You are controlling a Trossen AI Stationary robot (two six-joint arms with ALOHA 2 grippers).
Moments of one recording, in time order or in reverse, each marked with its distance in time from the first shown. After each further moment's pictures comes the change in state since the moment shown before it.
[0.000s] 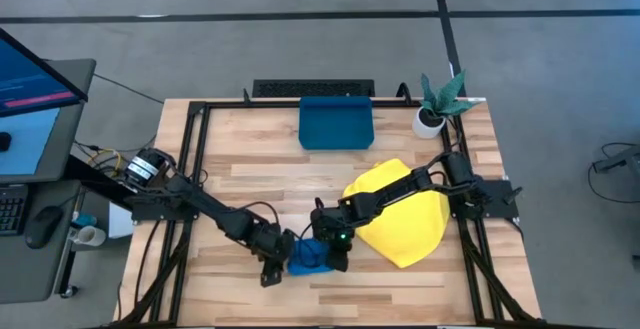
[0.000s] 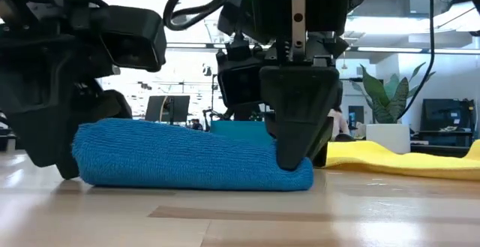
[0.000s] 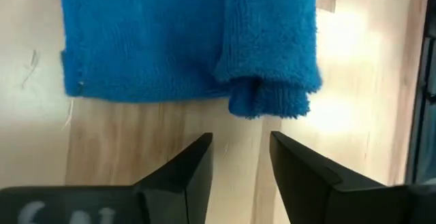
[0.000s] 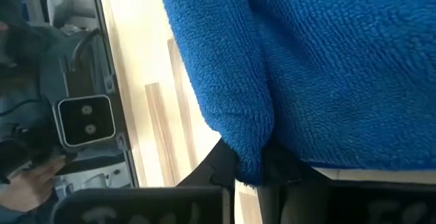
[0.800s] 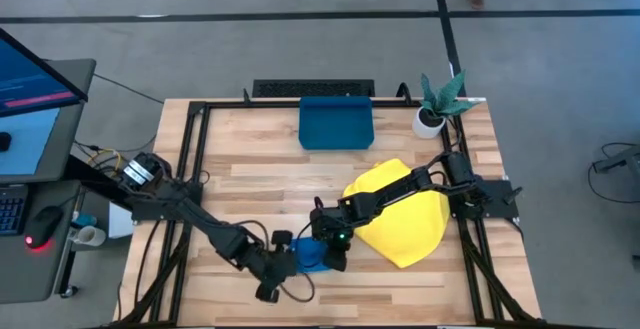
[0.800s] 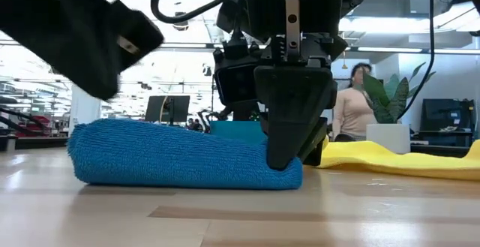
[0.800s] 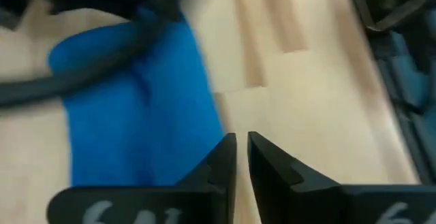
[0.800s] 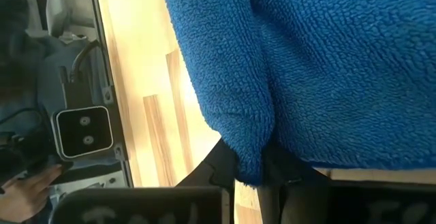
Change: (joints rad) left arm -0.143 -0.002 0.153 -0.041 -0.350 0.276; right arm -0.001 -0.001 0.002 0.020 0.030 0.004
